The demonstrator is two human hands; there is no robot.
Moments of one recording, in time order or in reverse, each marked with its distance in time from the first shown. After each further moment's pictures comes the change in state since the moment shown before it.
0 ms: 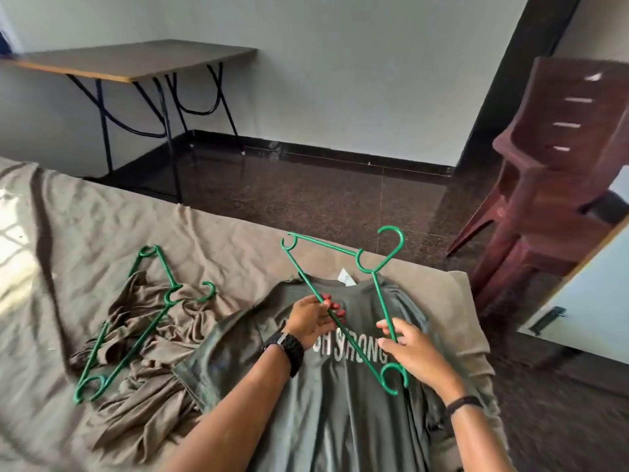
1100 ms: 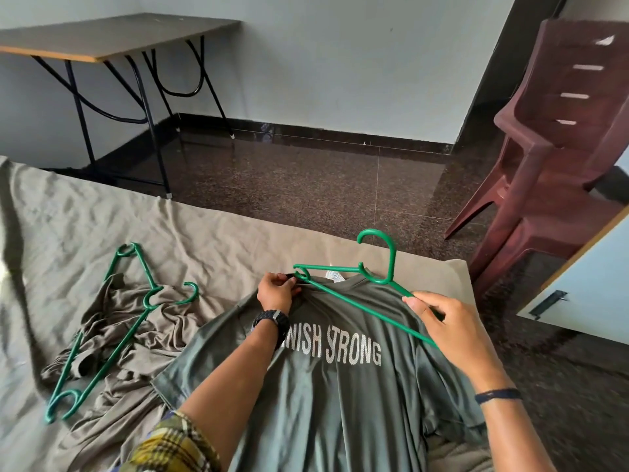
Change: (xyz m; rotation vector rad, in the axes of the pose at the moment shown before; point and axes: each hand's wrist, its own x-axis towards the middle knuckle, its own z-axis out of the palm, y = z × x) left_hand 0.080 0.016 -0.028 0.206 0.543 0.314; right_hand 0.005 -0.002 -0.063 -0.143 0.298 -0.210
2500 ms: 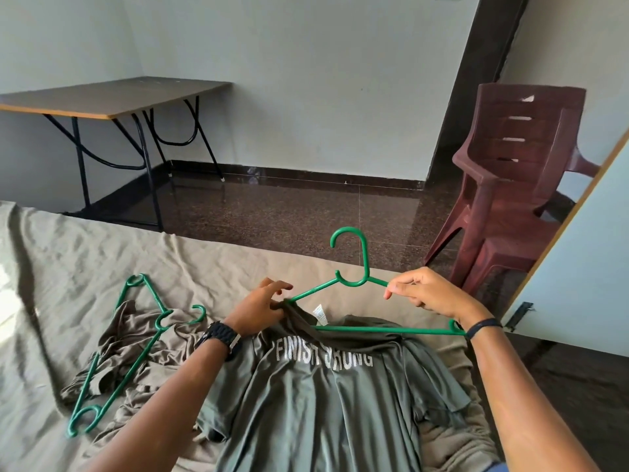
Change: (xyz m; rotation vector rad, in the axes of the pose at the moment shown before) left_hand -0.055 0.084 -0.091 0.958 -0.675 0.681; right_hand 0.015 -0.070 -0.052 0.165 -0.391 0.052
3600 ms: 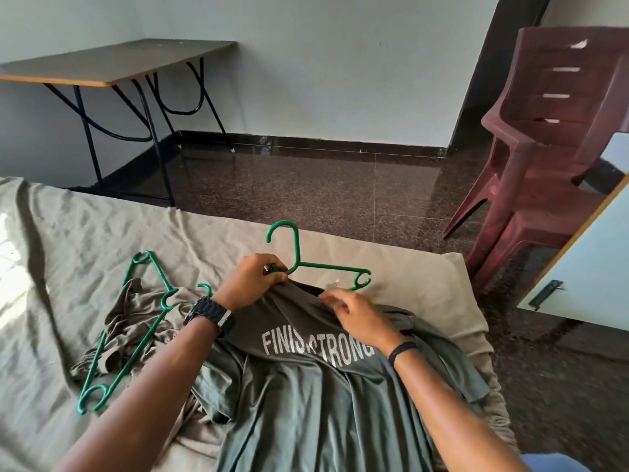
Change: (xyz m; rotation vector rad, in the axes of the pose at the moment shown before) left_hand 0.004 0.010 -0.024 0.077 0.127 -0.031; right_hand 0.057 0.036 0.141 -0.086 -0.030 -0.151
